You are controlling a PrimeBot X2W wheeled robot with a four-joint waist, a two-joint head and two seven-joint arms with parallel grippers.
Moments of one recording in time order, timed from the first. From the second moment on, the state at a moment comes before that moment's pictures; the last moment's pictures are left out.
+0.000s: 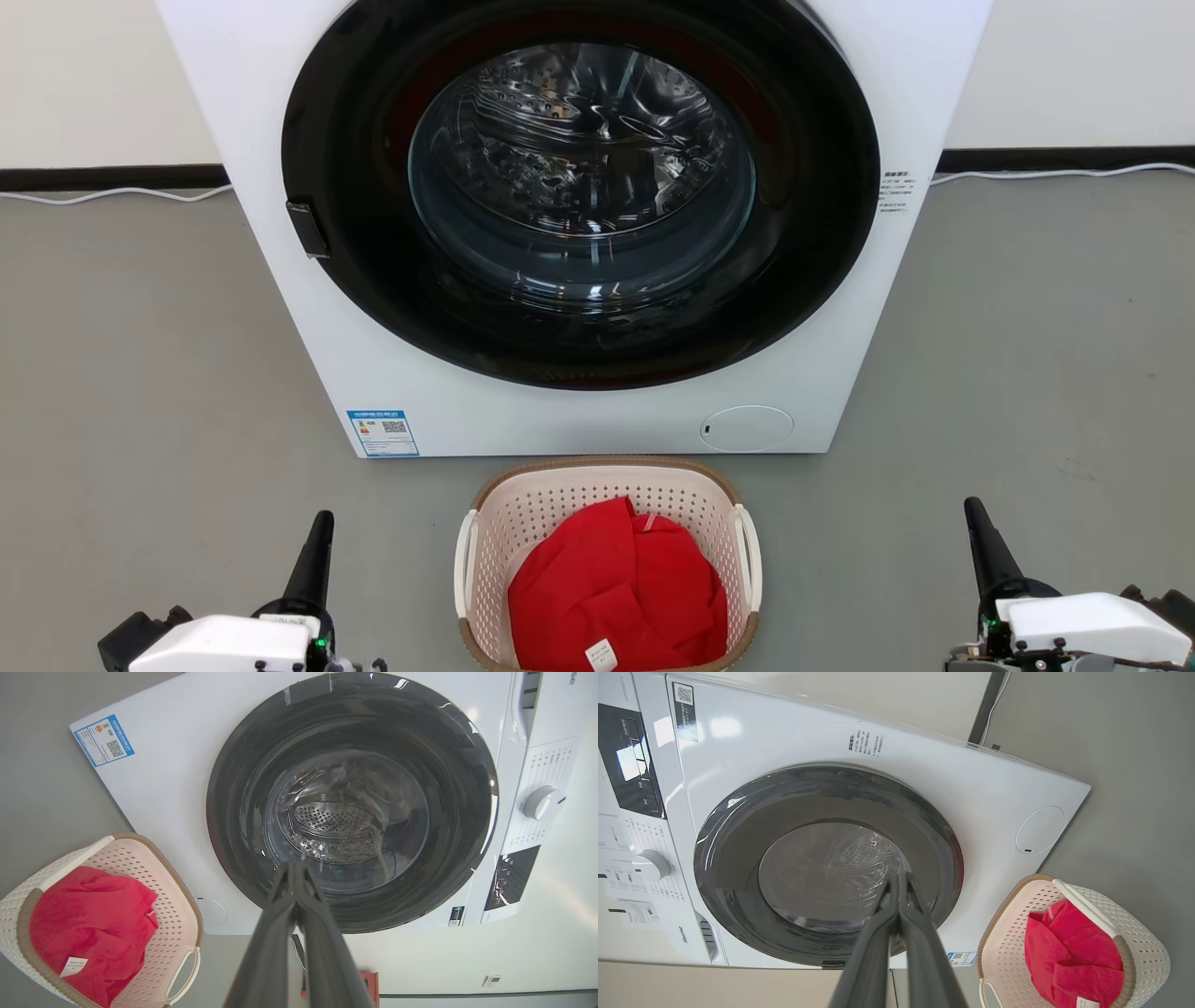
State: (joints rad) left arm -0.03 0.03 0.08 0.31 -1.37 -0.11 0.04; right arm -0.03 -0.04 -0.11 0.30 1.31 0.13 0.04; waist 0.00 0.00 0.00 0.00
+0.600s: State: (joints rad) left arm -0.05 0.03 0.08 0.28 -1.55 -0.12 0.09; right arm -0.05 -0.04 -0.13 0.29 1.53 0.13 0.09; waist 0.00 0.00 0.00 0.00
